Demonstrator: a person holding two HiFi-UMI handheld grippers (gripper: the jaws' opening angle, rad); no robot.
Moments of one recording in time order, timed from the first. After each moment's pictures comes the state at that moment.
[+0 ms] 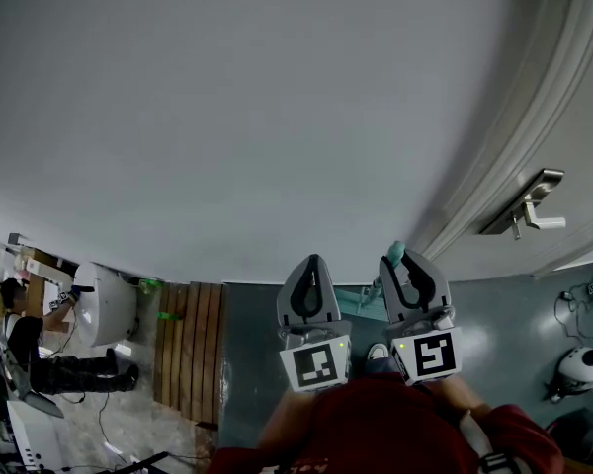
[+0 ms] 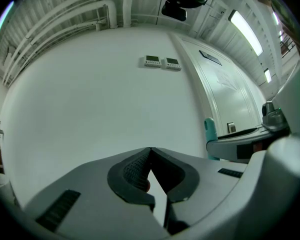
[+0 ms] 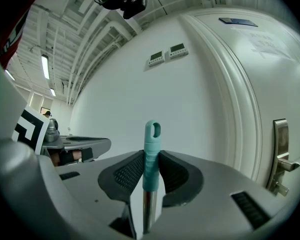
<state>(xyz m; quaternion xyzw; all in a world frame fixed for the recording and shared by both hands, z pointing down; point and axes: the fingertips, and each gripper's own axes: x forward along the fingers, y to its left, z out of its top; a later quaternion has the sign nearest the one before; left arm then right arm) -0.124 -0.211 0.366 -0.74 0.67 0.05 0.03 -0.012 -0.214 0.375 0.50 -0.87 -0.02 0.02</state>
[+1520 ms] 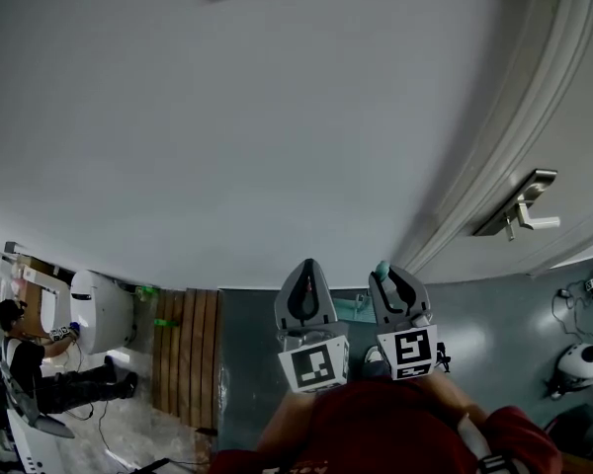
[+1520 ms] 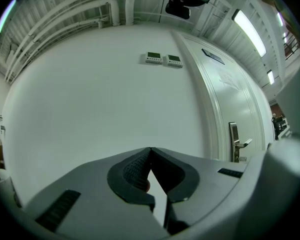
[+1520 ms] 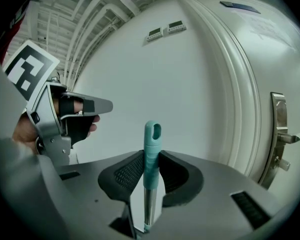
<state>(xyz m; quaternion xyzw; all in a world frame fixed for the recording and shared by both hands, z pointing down) -0.126 -0.218 0.371 -0.74 0.67 0.05 0.02 -0.015 -0.220 0.456 0.51 -0.85 0.03 0.09</state>
